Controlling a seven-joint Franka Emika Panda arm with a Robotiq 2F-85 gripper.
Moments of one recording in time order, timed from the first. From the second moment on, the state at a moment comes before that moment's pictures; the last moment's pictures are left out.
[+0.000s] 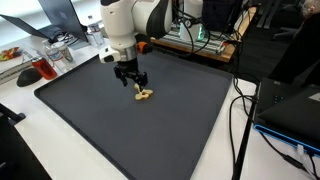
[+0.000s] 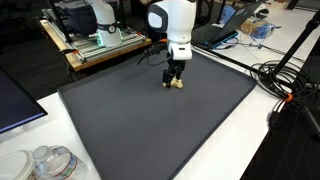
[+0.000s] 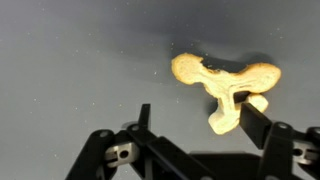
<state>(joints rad) 0.02 0.54 0.00 -2.00 -0.10 2.58 -0.07</state>
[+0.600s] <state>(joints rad) 0.05 0.47 -0.01 -2.01 -0.14 2.46 -0.06</state>
